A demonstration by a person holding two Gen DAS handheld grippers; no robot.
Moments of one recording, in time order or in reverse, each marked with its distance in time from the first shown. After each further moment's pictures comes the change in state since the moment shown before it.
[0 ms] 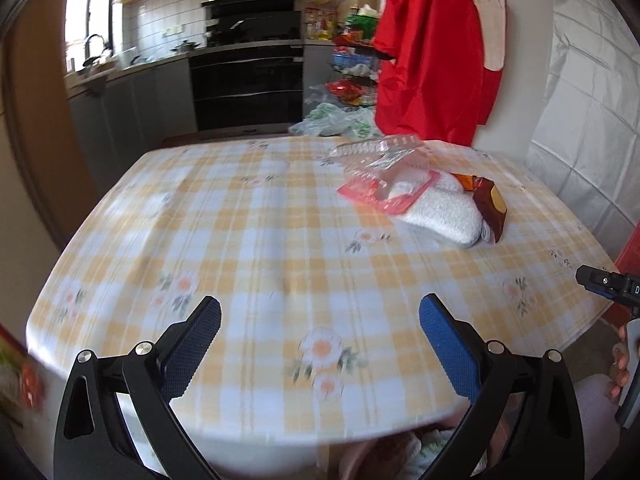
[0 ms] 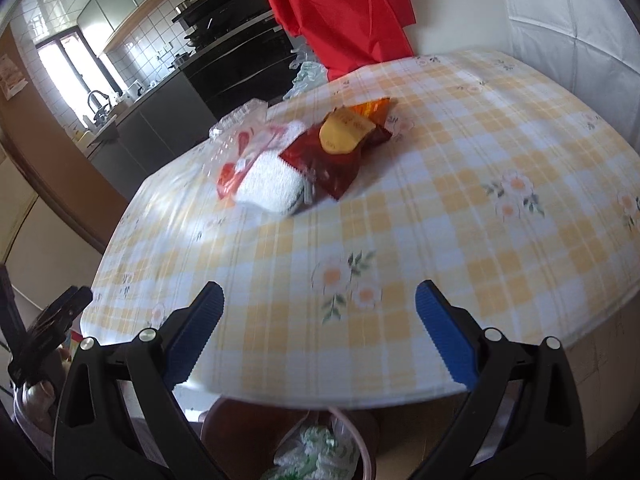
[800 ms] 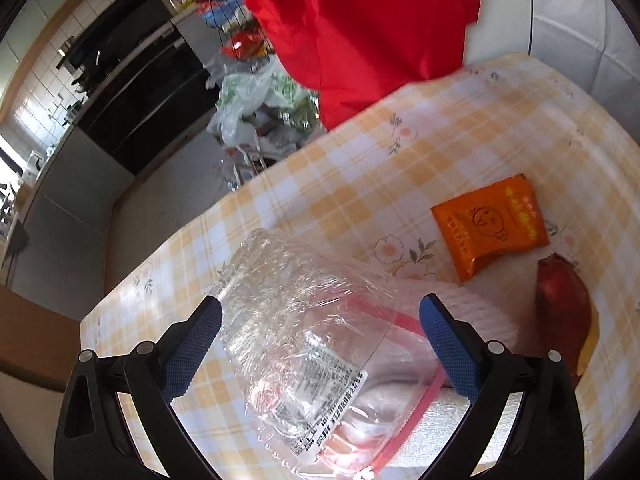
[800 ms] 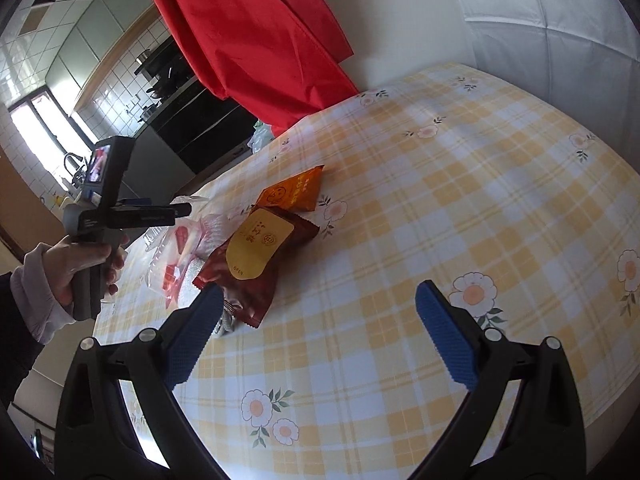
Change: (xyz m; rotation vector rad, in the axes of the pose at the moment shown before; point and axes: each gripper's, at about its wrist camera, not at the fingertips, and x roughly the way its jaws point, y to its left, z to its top) left arm 0.291 -0.160 0.213 0.502 0.316 0.073; right arm 0.032 -0.092 0.090 0.152 -0.094 -0.017
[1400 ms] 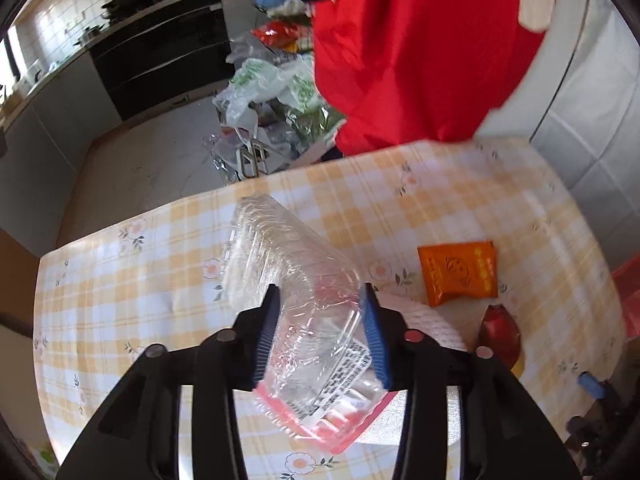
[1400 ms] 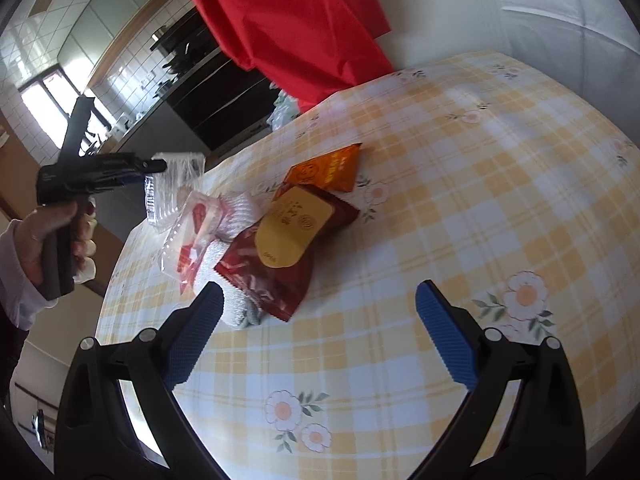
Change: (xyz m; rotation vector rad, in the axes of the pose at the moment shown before) left arm -0.047 0.079 -0.016 -0.322 -0.048 -0.216; right arm 0.032 0.032 0.001 -0.058 0.087 0.056
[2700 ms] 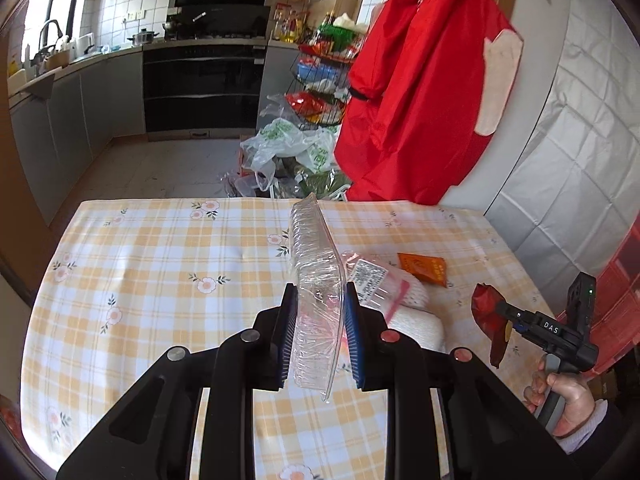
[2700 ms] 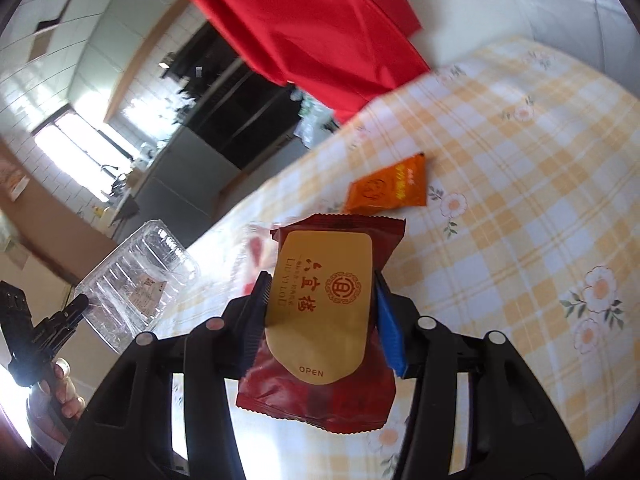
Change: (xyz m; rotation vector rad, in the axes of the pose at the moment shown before) left arm -0.184 0.091 -0.151 -0.185 -0.295 -0.126; right arm 0.001 0.047 0.019 0.107 -0.043 0.134
